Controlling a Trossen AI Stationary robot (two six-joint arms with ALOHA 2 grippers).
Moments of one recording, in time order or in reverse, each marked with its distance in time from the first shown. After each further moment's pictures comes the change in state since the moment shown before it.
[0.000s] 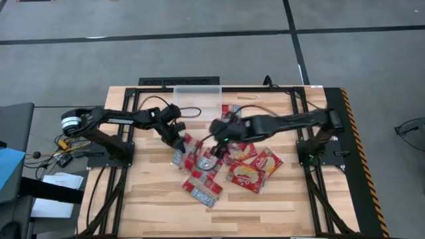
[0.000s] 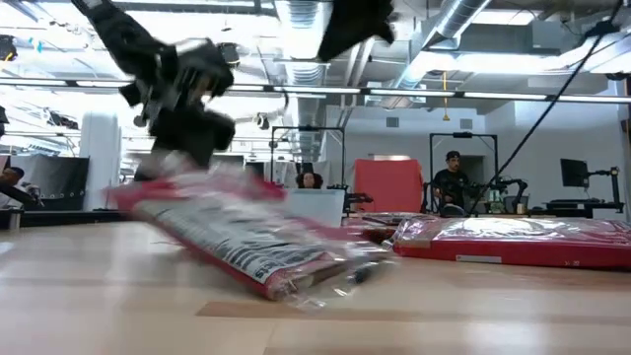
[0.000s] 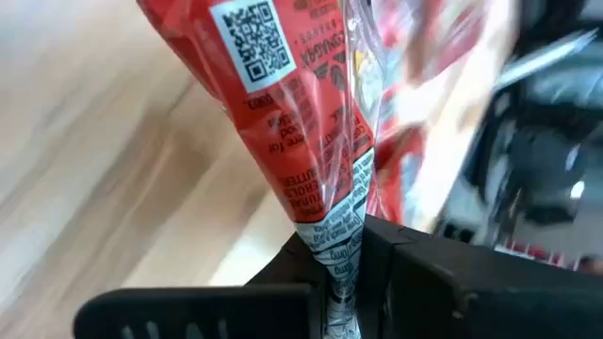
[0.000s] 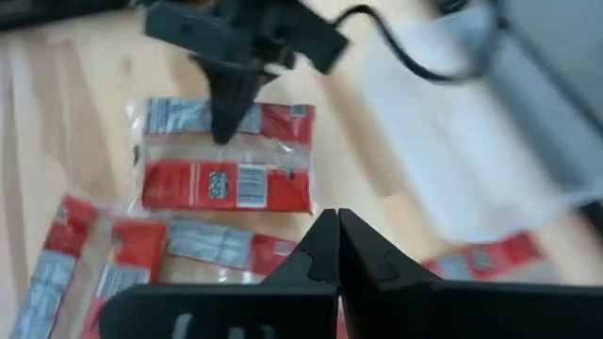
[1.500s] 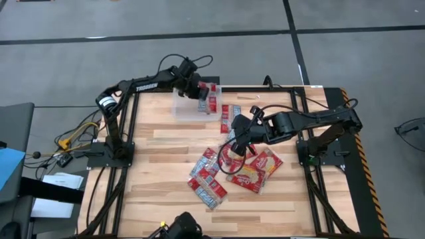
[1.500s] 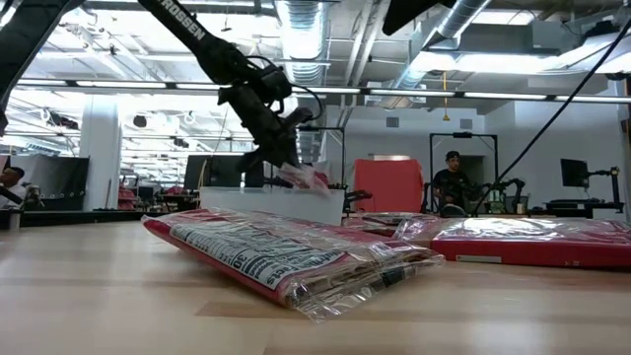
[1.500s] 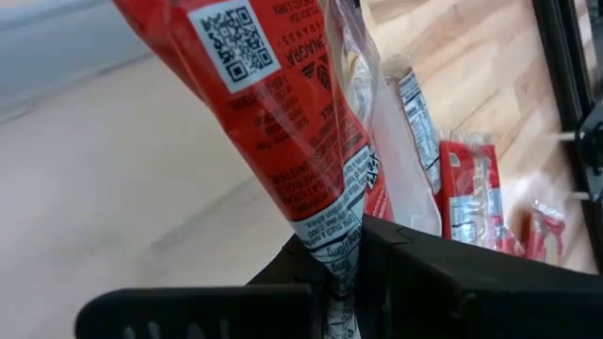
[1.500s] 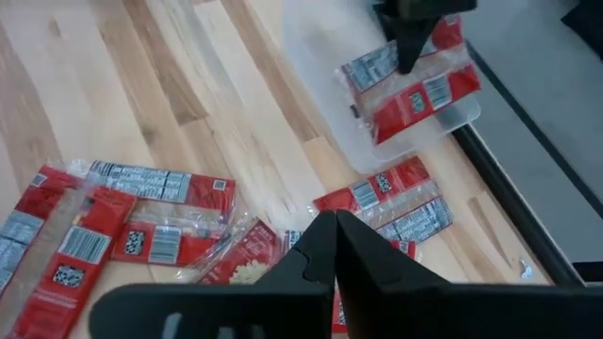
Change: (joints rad) left arm 0.323 0.518 0.751 -0.233 -0.317 0.216; right arm 0.079 -0.153 -0.002 -0.312 0.165 0.134
